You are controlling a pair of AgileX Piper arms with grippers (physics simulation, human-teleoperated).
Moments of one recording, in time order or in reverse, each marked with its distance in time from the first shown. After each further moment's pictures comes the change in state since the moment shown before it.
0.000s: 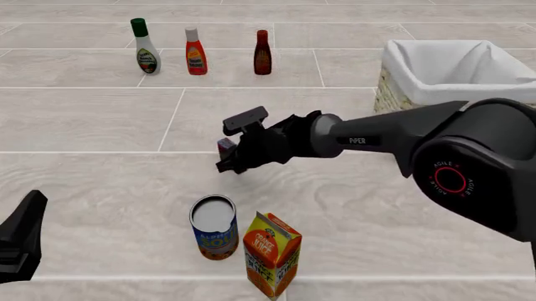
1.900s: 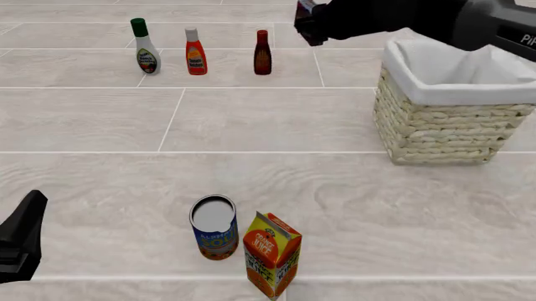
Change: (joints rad) left arm 0.000 0.000 0.000 0.000 0.000; right arm -0.314 -0.367 -0.182 0.190 -0.064
